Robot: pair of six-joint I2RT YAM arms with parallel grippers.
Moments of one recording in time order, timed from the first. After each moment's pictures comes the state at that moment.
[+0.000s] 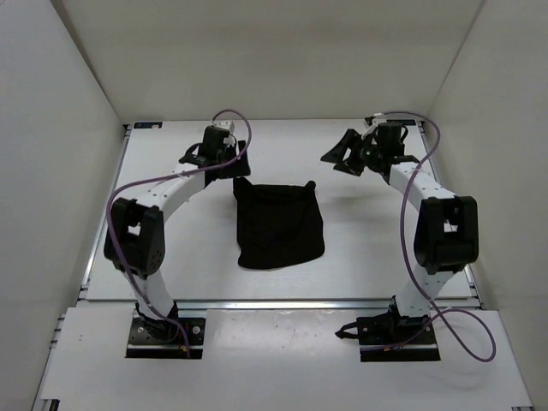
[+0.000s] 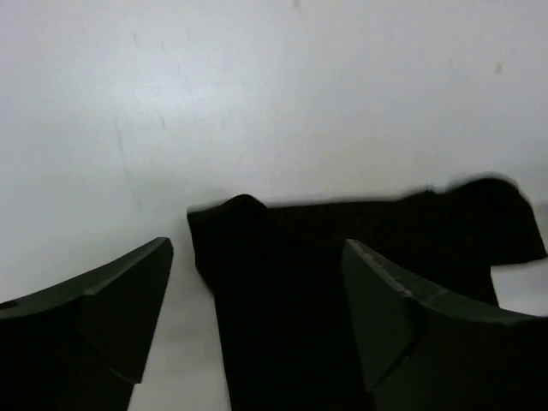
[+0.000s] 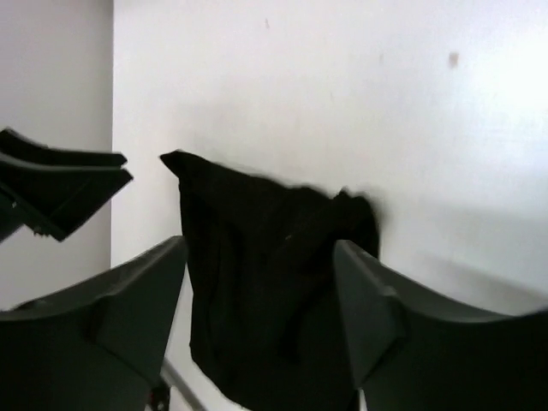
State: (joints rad) left arm -0.36 1.74 1.32 -0.31 -0.02 -0.36; right arm 0.07 1.73 1.22 -0.10 -0.63 0.61
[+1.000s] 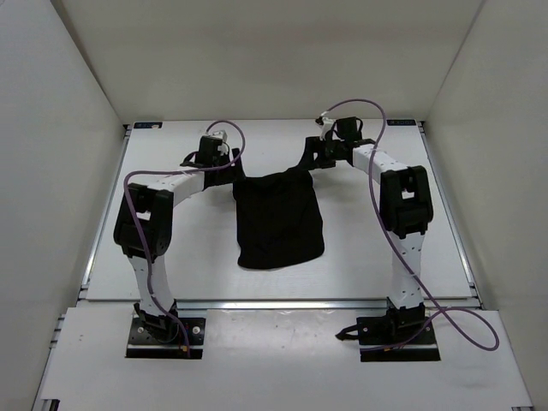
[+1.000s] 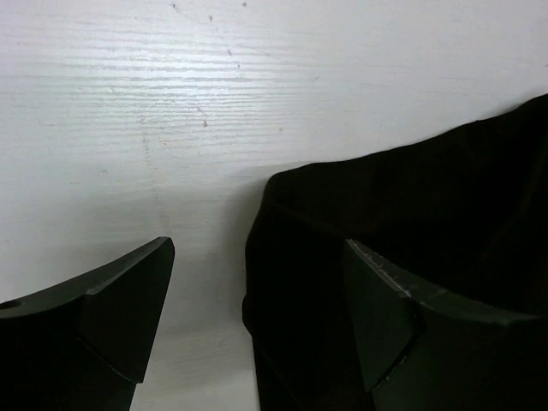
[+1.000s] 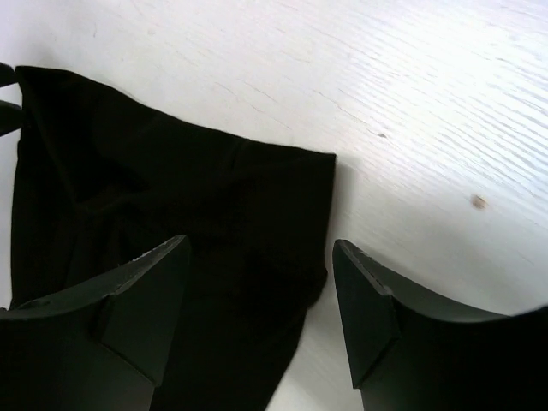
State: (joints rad) left arm -0.28 1.91 1.29 -0.13 0.03 -0.38; right arm 0.20 2.20 1.69 -0.26 -0.61 0.10
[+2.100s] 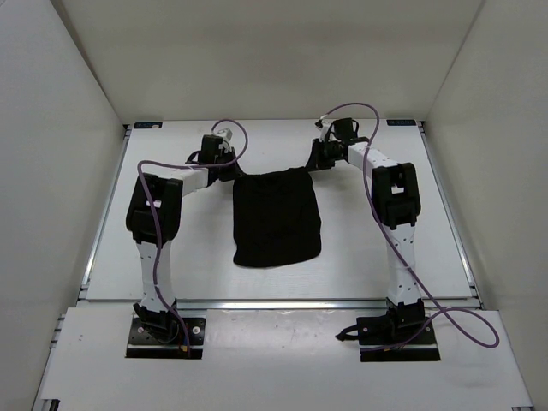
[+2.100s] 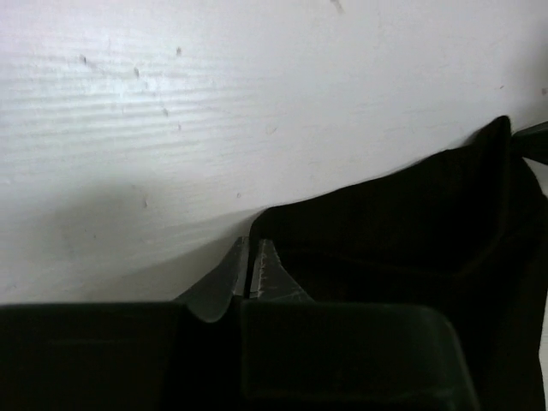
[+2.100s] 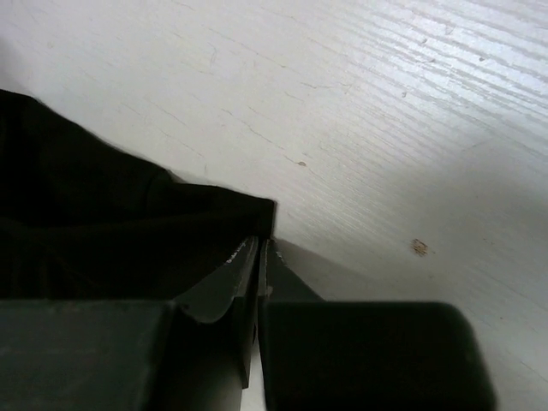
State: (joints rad) left arm -0.25 2.11 1.36 0.03 0.22 -0.41; right arm 0.20 2.41 1.91 -0.37 -0.57 0.11
